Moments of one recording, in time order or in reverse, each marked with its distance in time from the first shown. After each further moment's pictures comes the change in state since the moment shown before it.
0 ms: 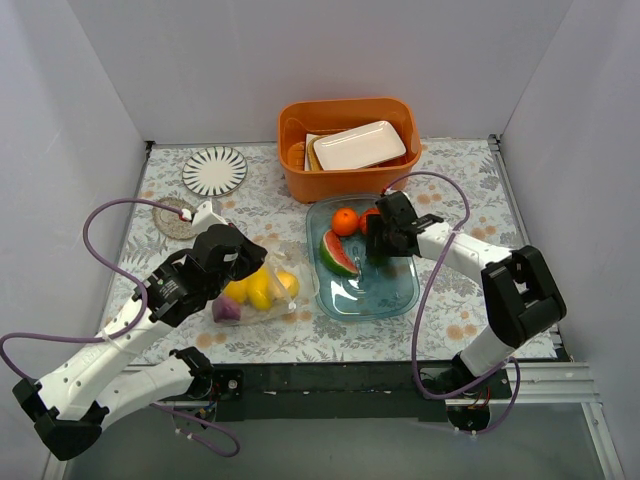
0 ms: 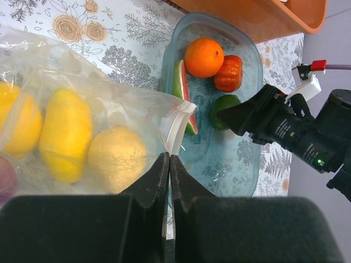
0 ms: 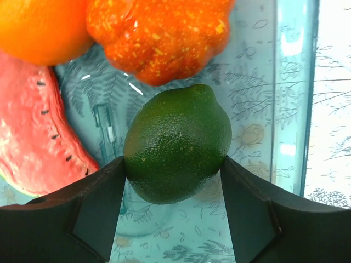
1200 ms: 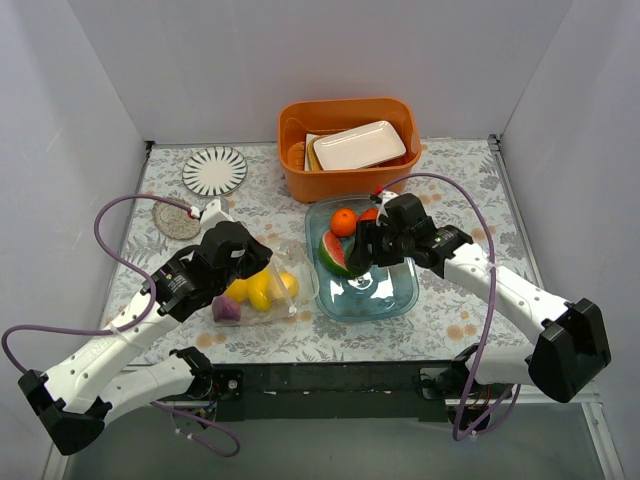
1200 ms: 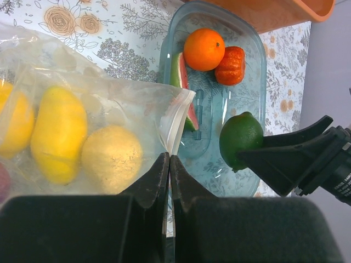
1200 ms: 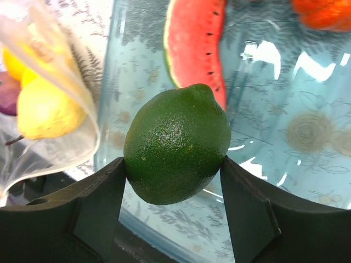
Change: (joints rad) left arm 0.000 0.043 -0.002 0.023 0.029 0.011; right arm 0.101 -0.327 -0.023 -0.112 -0.303 -0.019
